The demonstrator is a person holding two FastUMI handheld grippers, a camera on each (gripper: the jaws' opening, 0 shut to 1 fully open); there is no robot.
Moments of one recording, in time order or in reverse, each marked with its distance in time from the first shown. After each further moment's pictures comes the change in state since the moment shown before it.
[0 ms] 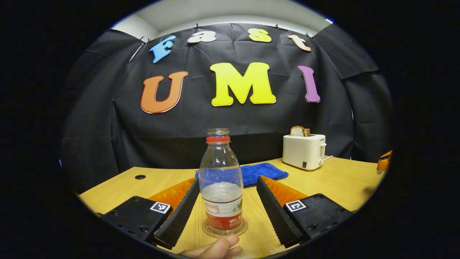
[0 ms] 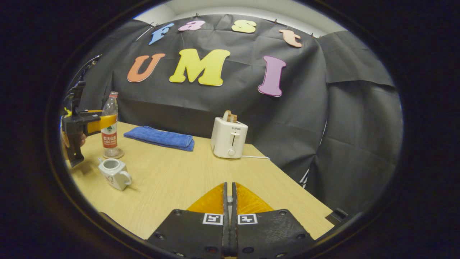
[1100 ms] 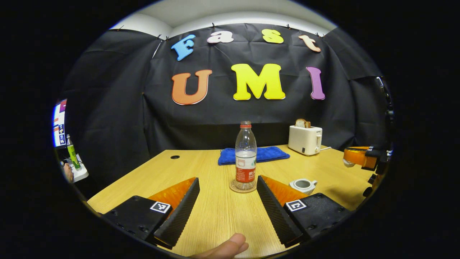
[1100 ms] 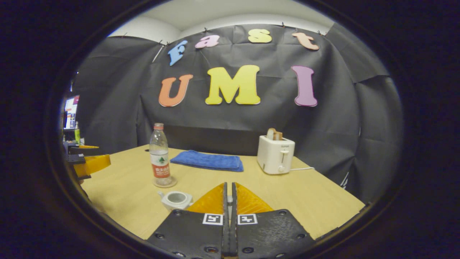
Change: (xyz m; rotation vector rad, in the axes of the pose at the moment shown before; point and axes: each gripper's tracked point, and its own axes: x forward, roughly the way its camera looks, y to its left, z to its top) left arm -0.173 0.044 0.017 -0.052 0.085 0.126; right arm -0.030 0.129 0.058 0.098 -0.114 0.343
